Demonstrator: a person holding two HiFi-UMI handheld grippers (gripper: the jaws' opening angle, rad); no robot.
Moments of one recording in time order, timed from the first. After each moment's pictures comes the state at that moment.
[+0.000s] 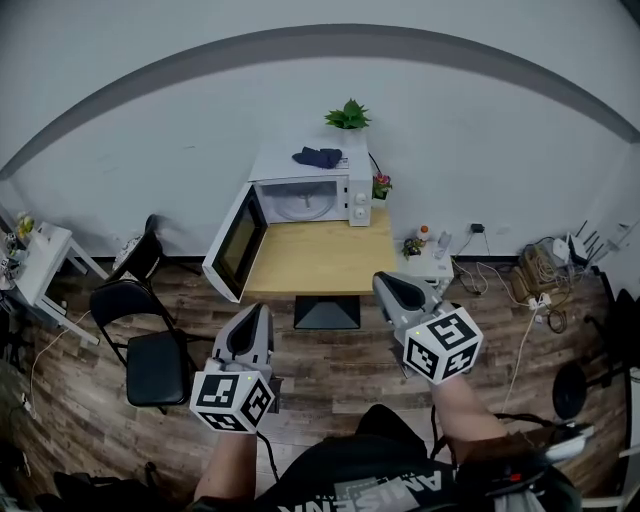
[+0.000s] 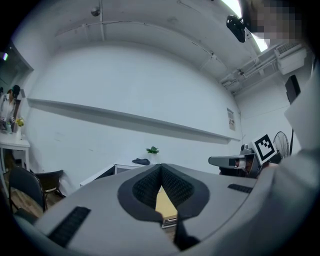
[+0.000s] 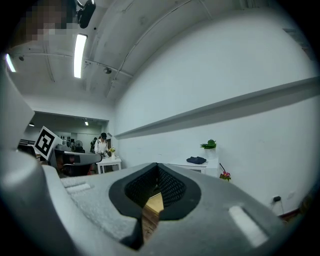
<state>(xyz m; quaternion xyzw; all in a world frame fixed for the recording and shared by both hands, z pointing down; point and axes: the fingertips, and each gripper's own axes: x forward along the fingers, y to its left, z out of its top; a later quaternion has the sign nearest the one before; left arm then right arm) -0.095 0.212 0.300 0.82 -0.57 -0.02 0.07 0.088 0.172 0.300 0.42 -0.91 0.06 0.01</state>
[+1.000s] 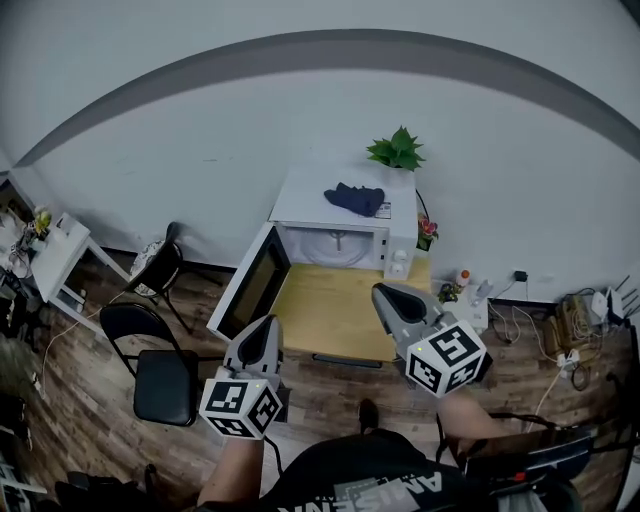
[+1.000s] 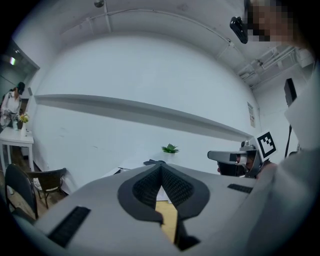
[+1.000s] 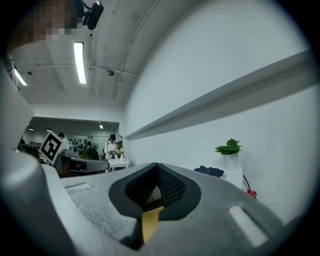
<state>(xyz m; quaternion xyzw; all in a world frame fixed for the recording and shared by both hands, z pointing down) -0.111 0.005 0.317 0.78 -0.62 -0.01 0.10 0.049 -0.049 0.298 0.33 -0.94 0.06 0.00</state>
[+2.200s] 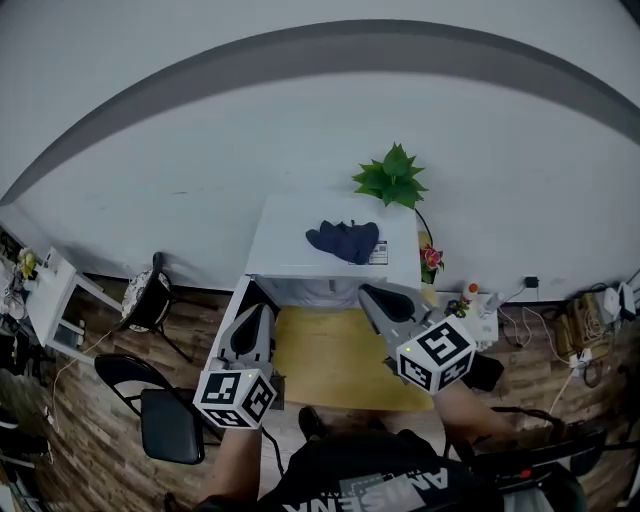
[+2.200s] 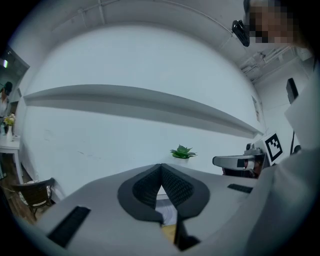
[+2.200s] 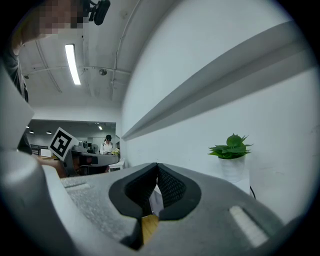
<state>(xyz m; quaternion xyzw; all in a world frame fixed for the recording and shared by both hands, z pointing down) -0.119 -0.201 0.315 0.79 -0.61 0.00 0.08 0.039 -0.228 0.315 0.32 -0.94 0.07 0.00</state>
